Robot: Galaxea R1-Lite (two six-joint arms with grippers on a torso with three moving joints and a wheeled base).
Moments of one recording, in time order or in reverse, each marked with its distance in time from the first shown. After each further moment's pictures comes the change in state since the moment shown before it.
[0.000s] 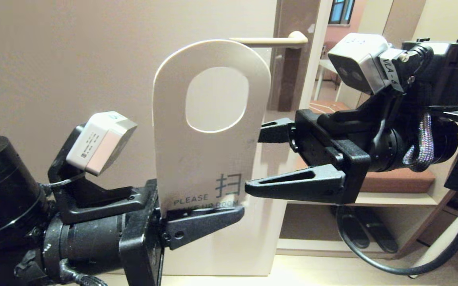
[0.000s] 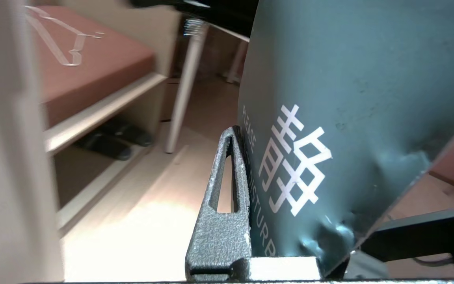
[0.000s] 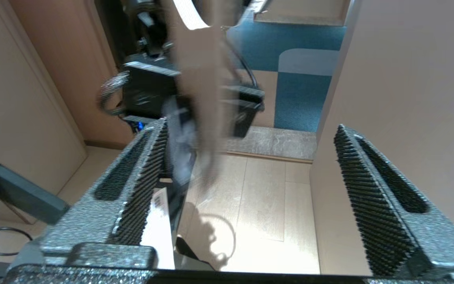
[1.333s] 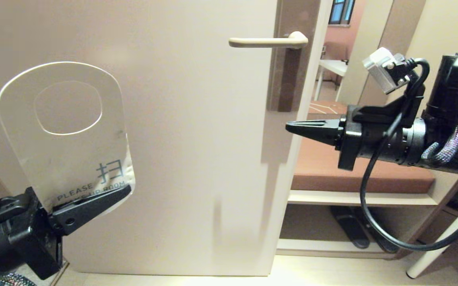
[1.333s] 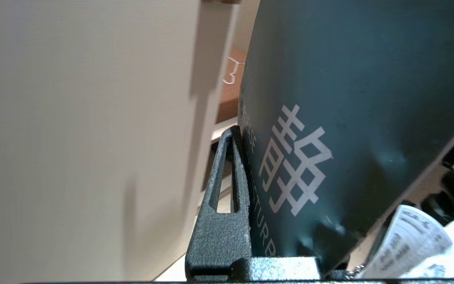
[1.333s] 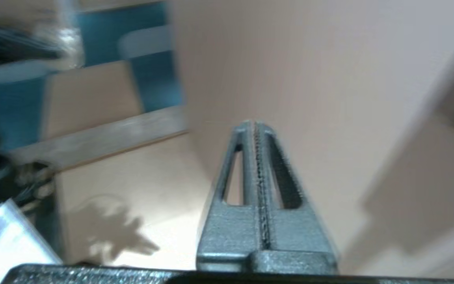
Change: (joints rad) left arm 0.455 -0.273 0.227 0.030 0.005 0.113; right arm -0.173 -0.087 0.126 0.000 -0.456 -0.006
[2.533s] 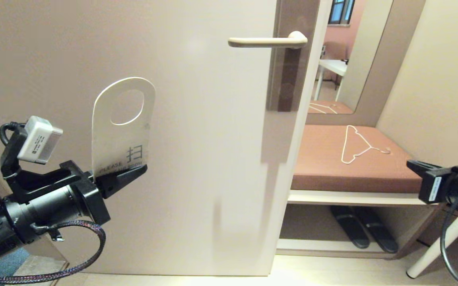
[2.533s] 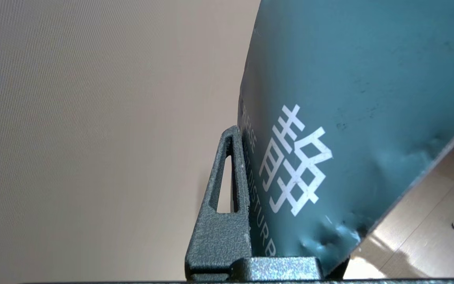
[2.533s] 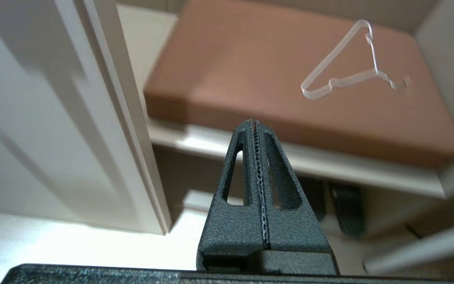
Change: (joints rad) left arm 0.033 0.218 -0.101 -0.006 0.126 0.197; right arm -0.407 -0.261 0.535 -0.139 -0.574 -0.035
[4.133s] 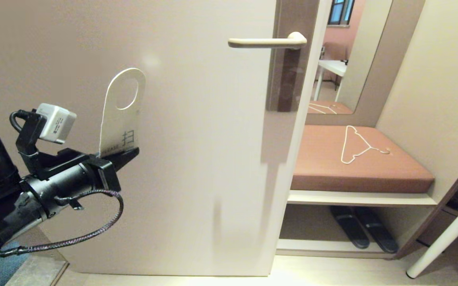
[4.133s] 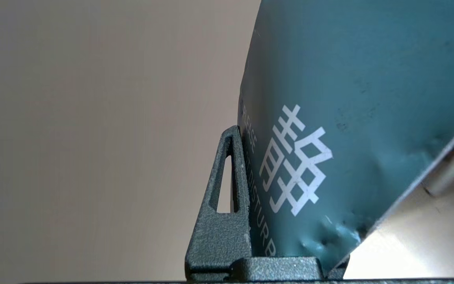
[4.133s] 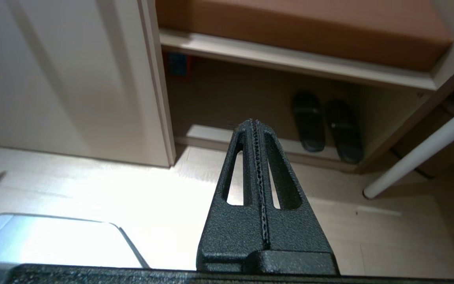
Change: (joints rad) left arm 0.007 0.086 -0.089 -0.007 0.241 0.003; right arm -0.059 -1.079 0.441 0.627 0.042 0.005
